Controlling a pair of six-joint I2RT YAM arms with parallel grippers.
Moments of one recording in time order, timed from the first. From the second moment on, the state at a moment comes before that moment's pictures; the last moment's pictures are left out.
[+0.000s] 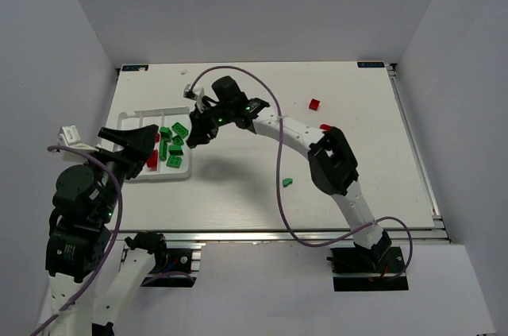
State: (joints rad) left arm -0.21 0.49 1.14 -0.72 -0.13 -0.94; right arm 0.86 2.24 1.99 -0.30 -0.75 0.01
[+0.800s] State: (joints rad) left arm -0.21 0.41 1.14 -0.85 -0.18 -1.00; right arm 0.97 2.48 2.10 0.01 -0.54 0.19
